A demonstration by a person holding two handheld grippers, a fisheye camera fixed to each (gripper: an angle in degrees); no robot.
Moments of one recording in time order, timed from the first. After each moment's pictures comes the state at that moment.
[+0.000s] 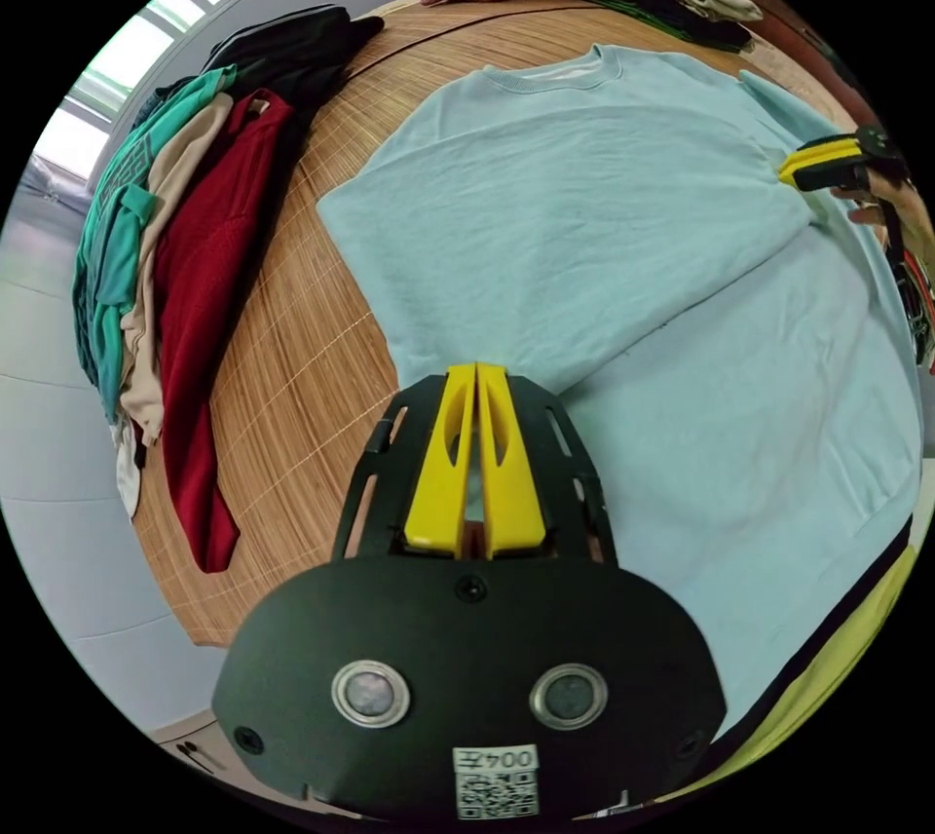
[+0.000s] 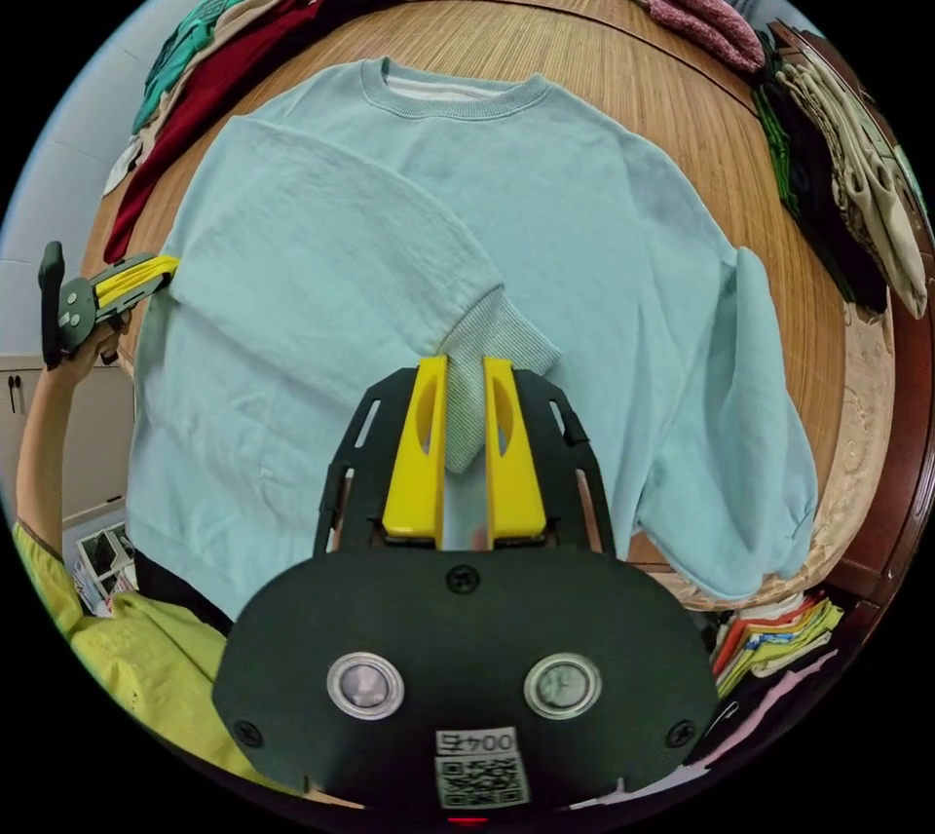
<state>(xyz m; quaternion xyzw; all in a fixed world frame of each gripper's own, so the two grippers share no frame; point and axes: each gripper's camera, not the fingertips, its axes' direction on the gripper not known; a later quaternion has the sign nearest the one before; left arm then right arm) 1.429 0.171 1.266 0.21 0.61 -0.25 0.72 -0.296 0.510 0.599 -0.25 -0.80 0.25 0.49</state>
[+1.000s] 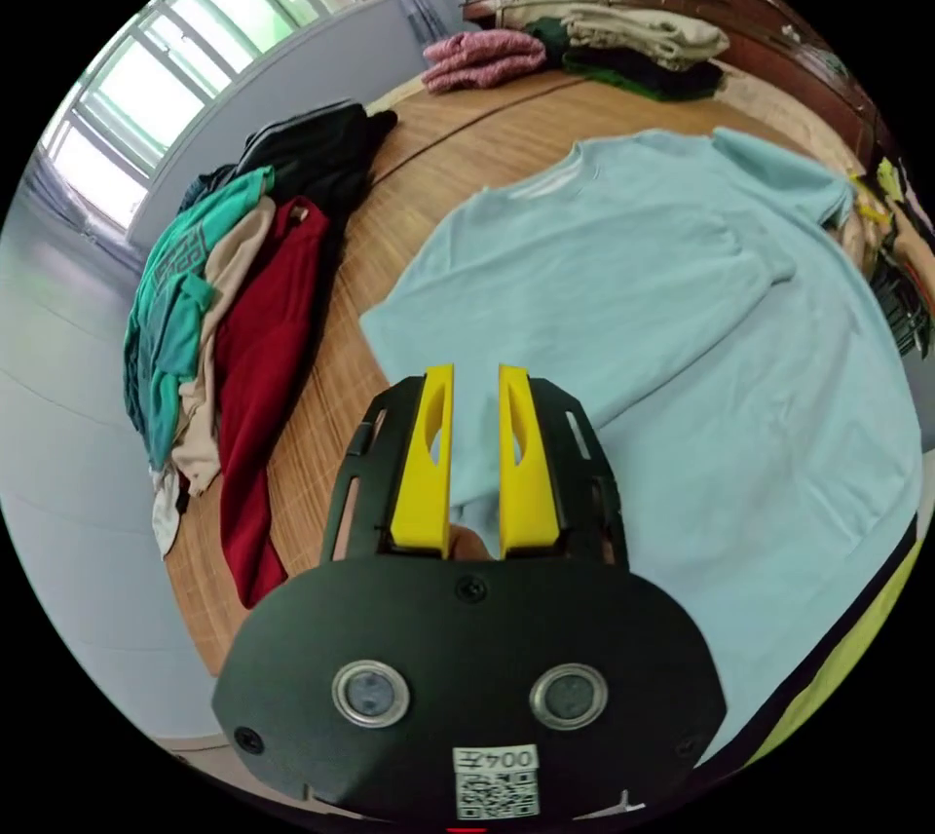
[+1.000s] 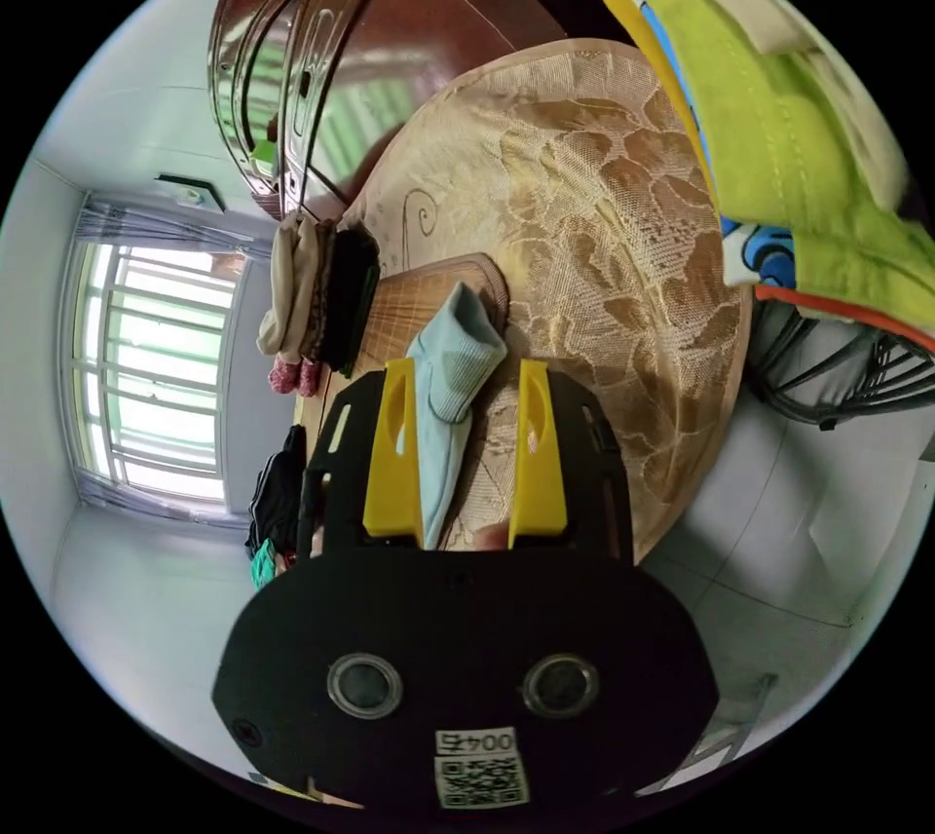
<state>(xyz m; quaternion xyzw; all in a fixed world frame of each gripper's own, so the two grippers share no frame) 1.343 0.198 1.228 0.27 0.54 -0.31 0.74 -0.259 1.202 0.772 -0.40 -0.41 0.82 0.10</state>
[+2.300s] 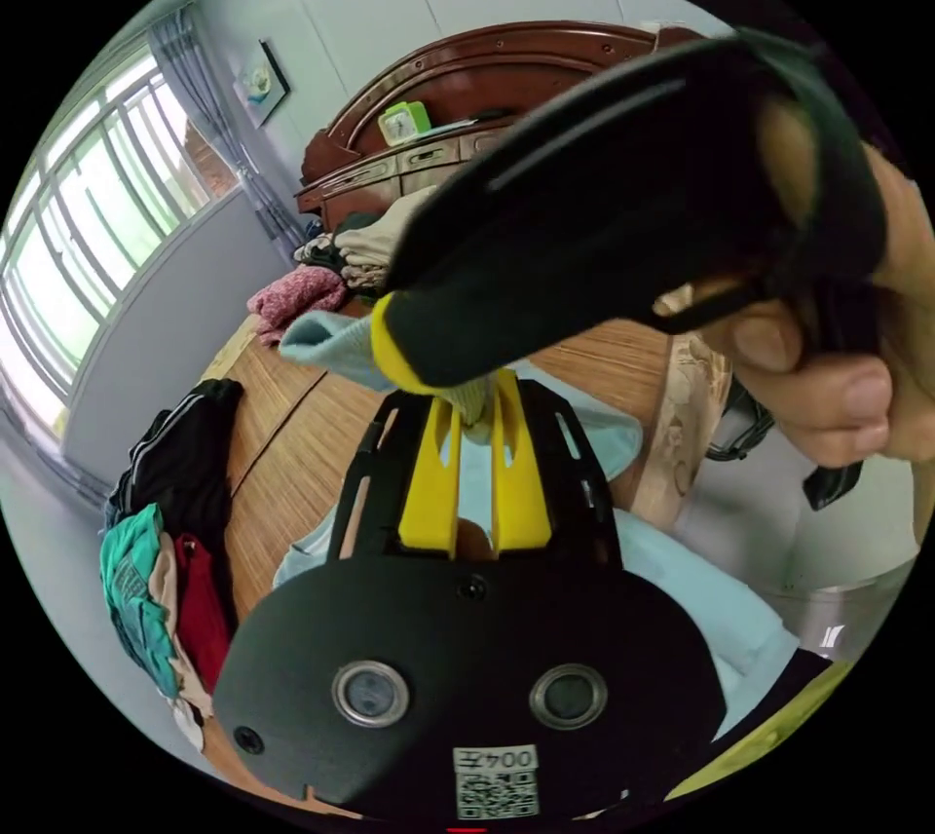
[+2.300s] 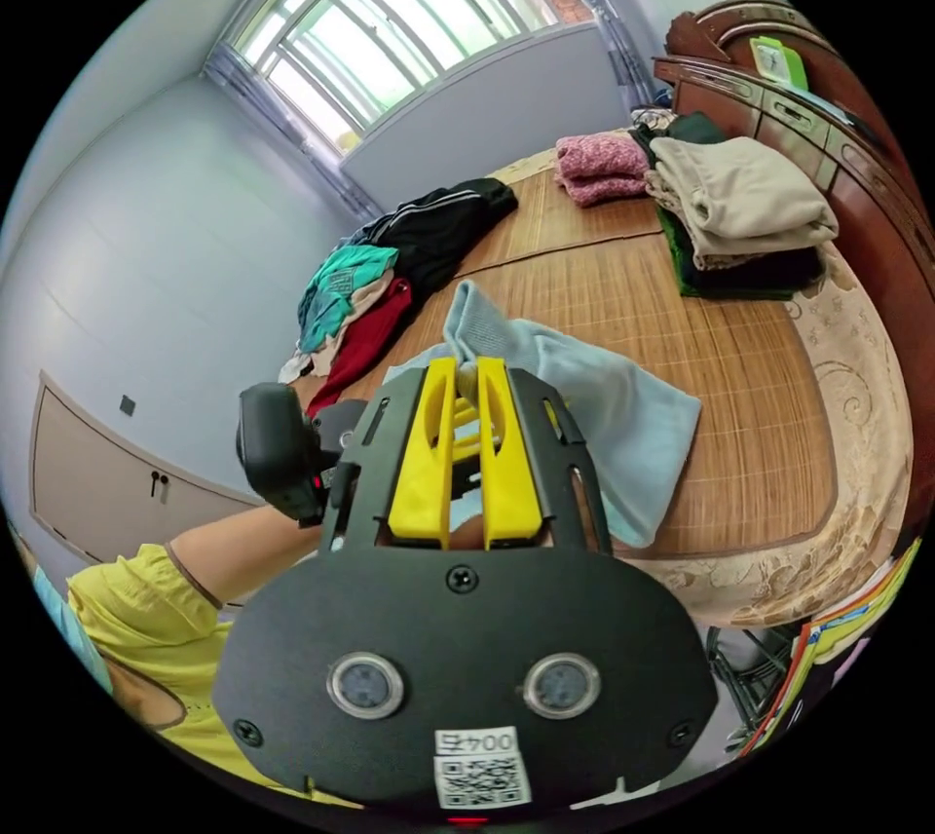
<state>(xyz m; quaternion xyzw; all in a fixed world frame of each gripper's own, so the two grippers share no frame) 1.098 0.150 0.871 0.54 0.49 -0.26 0.63 0.118 0.848 0.817 -0.11 -0.75 0.56 0.34</state>
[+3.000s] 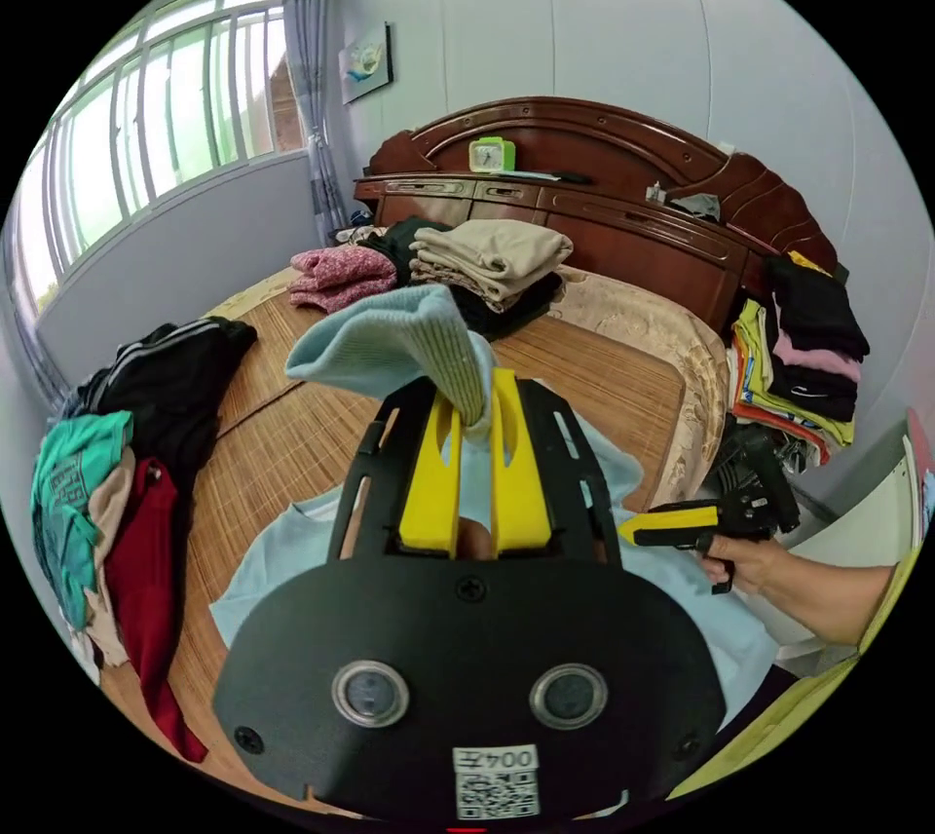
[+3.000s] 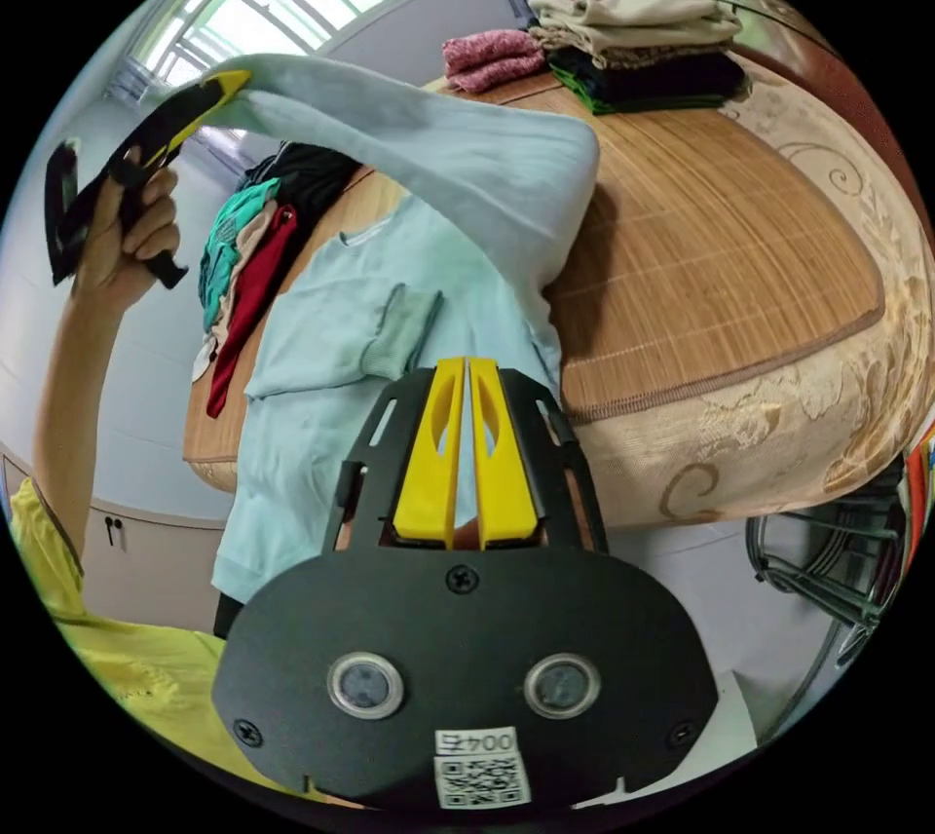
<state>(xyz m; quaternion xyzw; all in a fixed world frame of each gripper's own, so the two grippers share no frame) 1.139 0.191 1.045 0.52 0.57 -0.36 0.53 -0.101 0.831 0.639 -0.25 -0.73 0.54 0.34</state>
